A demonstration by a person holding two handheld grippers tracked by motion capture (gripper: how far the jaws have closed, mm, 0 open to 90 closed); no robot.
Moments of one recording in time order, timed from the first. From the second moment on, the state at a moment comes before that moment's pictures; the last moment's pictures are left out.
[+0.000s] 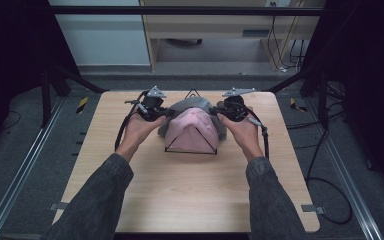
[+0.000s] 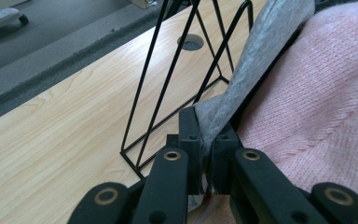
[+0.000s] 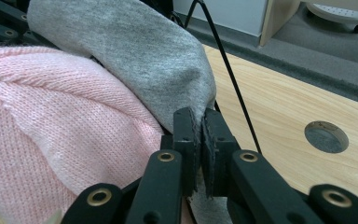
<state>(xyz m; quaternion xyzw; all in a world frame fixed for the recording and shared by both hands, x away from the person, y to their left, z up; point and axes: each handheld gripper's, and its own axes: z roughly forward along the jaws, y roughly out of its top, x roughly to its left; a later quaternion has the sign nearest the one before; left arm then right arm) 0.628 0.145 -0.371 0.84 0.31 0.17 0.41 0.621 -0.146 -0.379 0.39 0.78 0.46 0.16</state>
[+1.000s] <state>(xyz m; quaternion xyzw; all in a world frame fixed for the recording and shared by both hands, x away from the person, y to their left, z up) 0.606 0.165 -0.353 0.82 0.32 0.20 0.42 0.592 -0.164 -0.356 0.40 0.77 0.46 0.21</state>
